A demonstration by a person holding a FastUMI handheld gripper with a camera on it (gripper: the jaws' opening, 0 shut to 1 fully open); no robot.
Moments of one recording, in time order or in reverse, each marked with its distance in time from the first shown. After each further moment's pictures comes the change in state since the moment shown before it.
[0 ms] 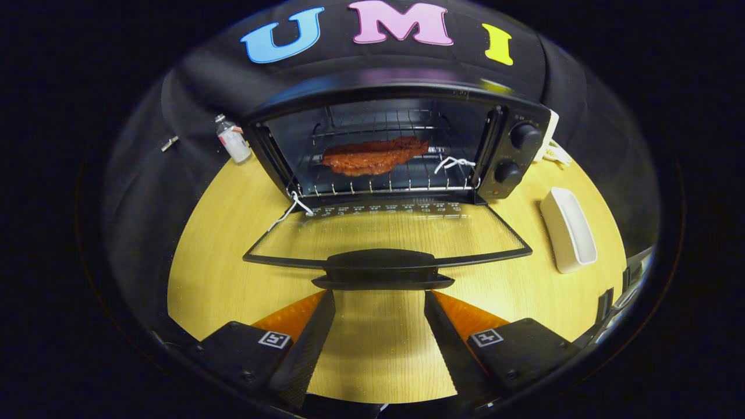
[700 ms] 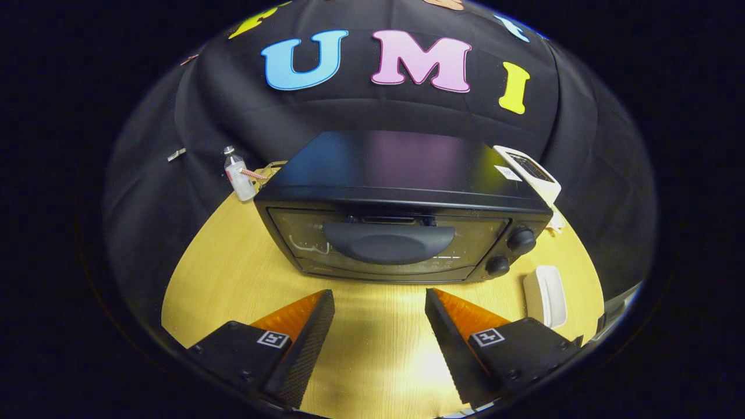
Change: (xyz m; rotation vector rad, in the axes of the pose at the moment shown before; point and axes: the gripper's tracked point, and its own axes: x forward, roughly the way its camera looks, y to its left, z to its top) arm -0.035 0.006 0.070 -0.097 -0.213 -0.030
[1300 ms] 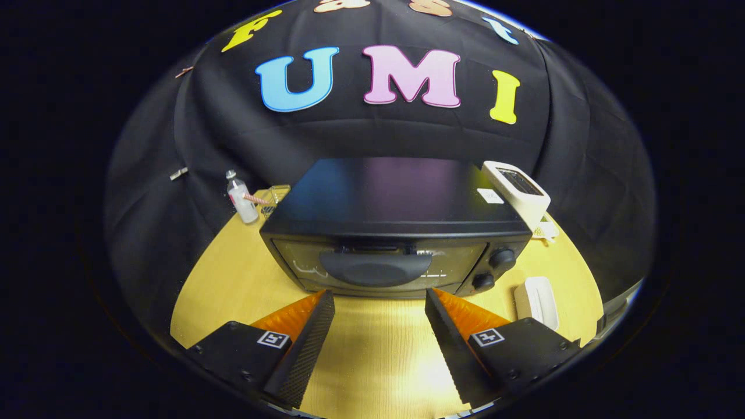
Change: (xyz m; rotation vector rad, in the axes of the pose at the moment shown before) arm -0.024 -0.016 0.040 0.044 -0.093 0.005
